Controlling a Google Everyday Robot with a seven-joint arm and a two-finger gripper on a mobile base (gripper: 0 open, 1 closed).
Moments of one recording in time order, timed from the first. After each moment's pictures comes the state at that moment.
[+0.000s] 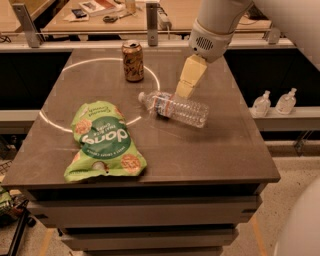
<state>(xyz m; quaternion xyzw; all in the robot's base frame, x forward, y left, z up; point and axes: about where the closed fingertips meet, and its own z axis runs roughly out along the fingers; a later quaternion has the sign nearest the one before) 0.596 -0.099 0.911 -0.50 0.86 0.03 0.10</state>
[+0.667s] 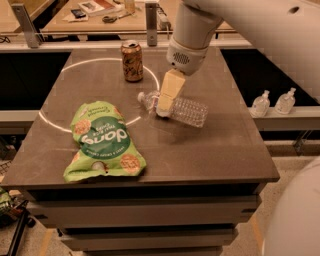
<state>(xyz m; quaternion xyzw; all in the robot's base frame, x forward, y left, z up) 0.590 -0.053 0.879 -0.54 0.84 0.05 0.08</state>
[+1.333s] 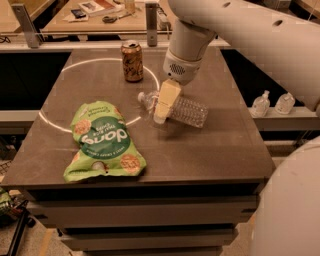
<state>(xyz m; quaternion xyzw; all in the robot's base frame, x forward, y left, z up) 0.597 -0.041 0.845 -0.55 0.83 0.07 0.07</state>
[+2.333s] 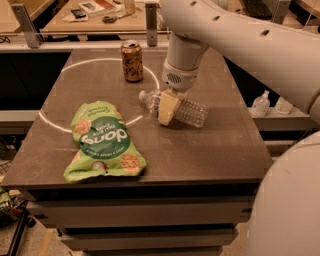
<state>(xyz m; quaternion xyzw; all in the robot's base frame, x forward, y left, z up) 0.600 -0.047 0.818 -0.52 0.85 0.04 0.05</state>
